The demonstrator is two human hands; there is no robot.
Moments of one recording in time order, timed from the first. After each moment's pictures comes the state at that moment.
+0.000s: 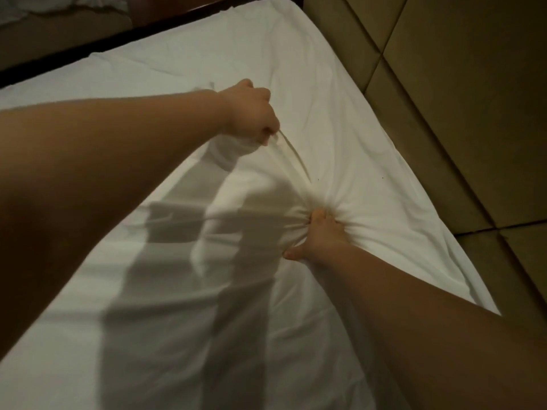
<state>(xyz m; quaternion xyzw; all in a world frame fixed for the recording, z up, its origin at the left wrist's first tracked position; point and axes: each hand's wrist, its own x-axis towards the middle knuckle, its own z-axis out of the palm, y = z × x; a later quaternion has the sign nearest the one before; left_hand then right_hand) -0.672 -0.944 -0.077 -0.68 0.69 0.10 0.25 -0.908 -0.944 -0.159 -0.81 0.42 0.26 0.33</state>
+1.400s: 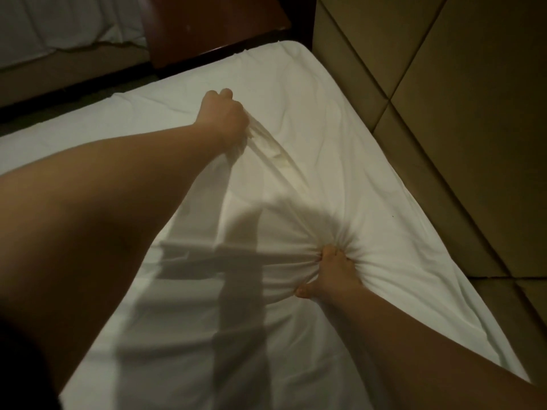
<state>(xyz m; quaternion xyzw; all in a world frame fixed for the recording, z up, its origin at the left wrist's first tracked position) -0.620 -0.935 -0.067 -0.82 0.49 -0.02 0.30 -0.908 -0.941 -0.159 -0.80 0.42 0.24 0.35</state>
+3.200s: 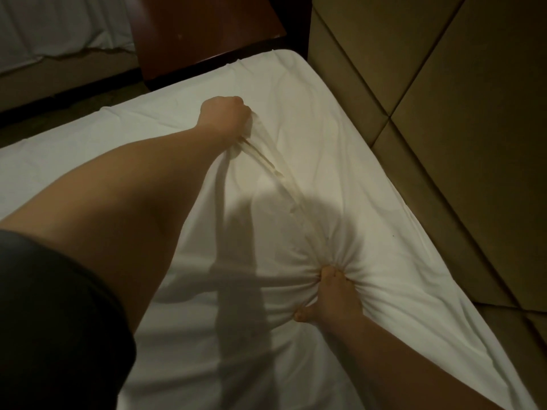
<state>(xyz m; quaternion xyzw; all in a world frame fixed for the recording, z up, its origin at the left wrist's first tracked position) -0.575 -0.979 -0.099 -0.88 0.46 0.02 0.11 -0.903 -0.942 -0.162 -0.81 0.42 0.24 0.32</state>
